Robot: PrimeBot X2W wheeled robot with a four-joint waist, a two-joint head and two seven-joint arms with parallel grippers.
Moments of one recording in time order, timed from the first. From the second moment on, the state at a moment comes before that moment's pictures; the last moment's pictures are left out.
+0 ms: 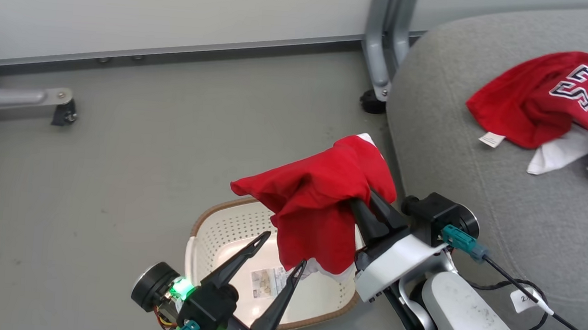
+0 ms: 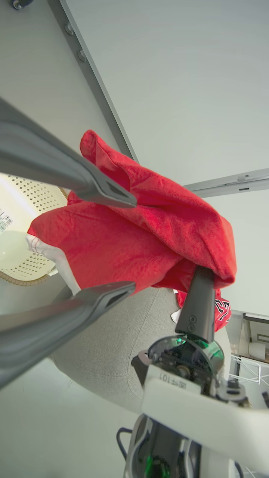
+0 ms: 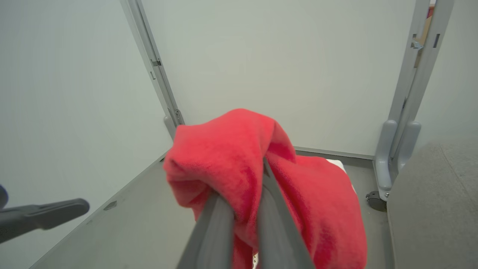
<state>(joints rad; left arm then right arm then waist) -0.08 0.26 -0.63 -0.05 -0.24 -0.07 -0.13 -0.34 -0.10 0.47 0.26 0.31 0.13 -0.19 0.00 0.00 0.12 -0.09</state>
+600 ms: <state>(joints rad) -0.14 0.30 -0.64 -0.09 -0.23 -0.07 -0.10 -0.36 -0.08 0.38 0.26 0.30 0.13 -0.23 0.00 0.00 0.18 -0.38</state>
